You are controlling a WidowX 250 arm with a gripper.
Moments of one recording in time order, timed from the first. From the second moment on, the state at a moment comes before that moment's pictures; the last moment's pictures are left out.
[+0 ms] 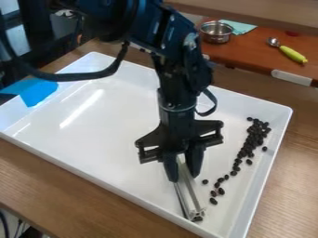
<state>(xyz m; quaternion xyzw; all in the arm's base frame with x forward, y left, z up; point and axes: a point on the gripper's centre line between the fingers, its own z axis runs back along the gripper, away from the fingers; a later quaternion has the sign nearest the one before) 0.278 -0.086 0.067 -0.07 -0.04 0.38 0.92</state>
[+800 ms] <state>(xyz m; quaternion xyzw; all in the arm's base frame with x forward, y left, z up) 0.356 -0.090 0.066 -0.08 -0.05 0.47 0.88</state>
